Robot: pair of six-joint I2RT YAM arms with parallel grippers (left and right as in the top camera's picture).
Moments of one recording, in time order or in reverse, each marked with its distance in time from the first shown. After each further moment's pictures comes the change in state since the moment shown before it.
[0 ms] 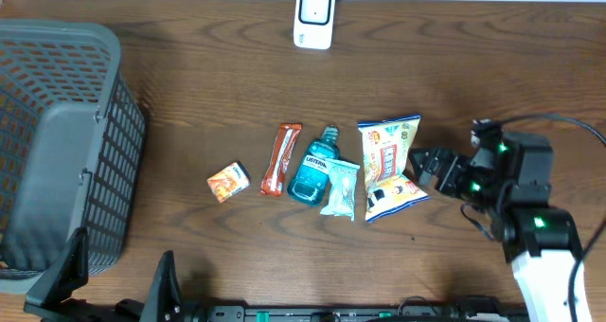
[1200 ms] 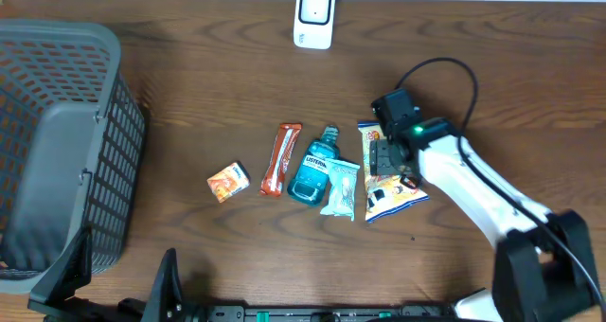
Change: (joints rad) left arm 0.000 0.000 0.000 -0.032 0.000 0.000; right arm 0.412 0.698 0.291 -0.138 0.584 0.003
